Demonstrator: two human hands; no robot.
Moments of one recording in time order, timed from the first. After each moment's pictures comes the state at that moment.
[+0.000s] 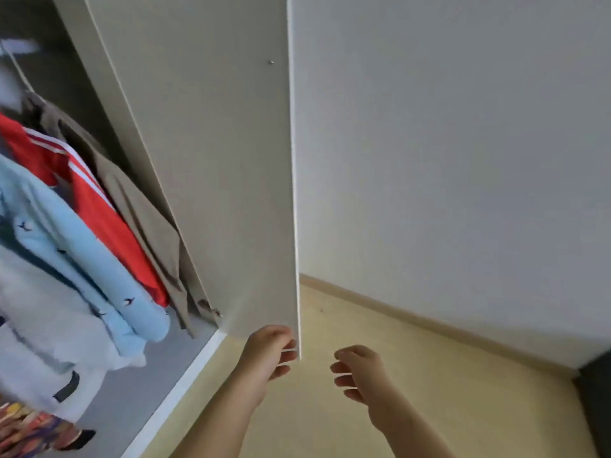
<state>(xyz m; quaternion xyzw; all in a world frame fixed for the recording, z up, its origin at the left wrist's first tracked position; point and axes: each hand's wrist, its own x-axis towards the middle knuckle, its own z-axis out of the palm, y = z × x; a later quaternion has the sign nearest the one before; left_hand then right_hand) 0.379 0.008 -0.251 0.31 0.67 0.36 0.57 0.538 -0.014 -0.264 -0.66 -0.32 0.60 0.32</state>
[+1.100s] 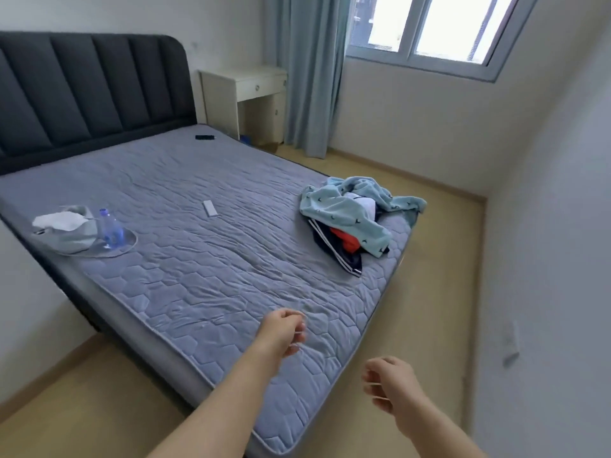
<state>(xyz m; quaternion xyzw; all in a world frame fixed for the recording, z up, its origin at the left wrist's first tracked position) 1.284 -0.504 -0.283 0.65 0.26 -0.15 0.70 1.245 -0.688 -0.295 -0.71 0.29 0.20 0.61</state>
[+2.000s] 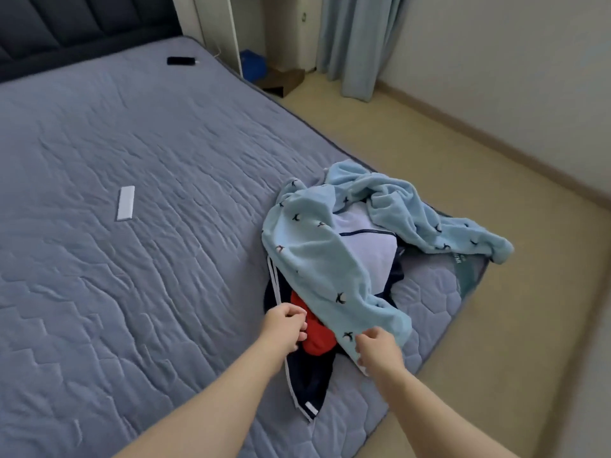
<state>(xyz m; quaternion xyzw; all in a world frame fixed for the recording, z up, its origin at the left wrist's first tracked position) 1.949 -0.693 -0.431 0.65 0.42 -0.15 0.61 1.979 -0.848 -0.469 -0.82 0.20 0.31 0.45</state>
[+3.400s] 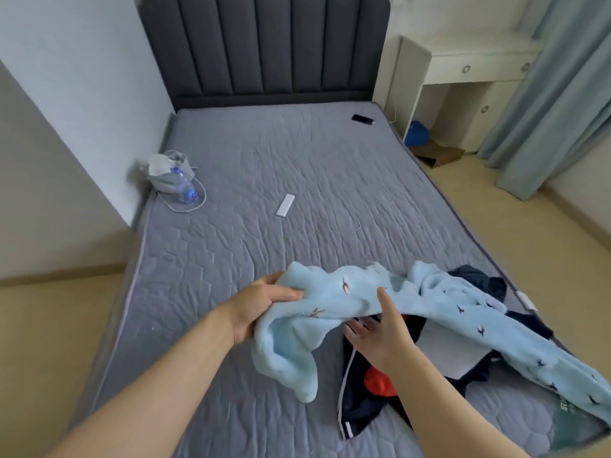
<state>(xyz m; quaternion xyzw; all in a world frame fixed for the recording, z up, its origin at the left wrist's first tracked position) 1.784 -0.601 -0.245 0.51 0.35 0.03 0.78 1.940 -0.736 -0.304 -0.48 0.18 0.52 0.68</state>
